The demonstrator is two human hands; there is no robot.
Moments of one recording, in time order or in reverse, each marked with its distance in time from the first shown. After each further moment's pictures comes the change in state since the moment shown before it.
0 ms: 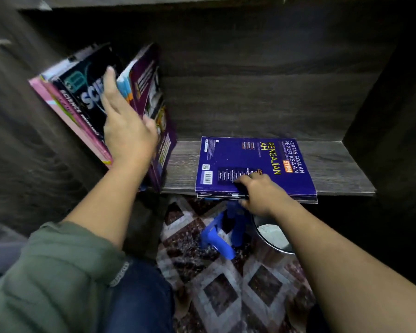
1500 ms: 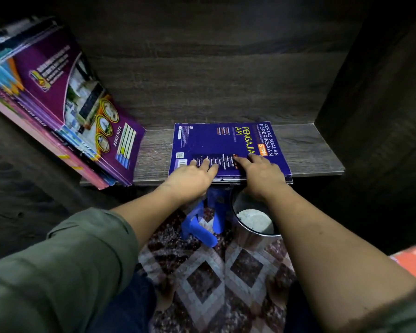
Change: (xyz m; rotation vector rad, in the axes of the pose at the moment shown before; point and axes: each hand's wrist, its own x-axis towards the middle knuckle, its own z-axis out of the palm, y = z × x) left_hand -0.113 0.022 0.115 0.494 -1.003 0.955; right_hand -0.001 0.046 0.001 -0.141 0.034 0.221
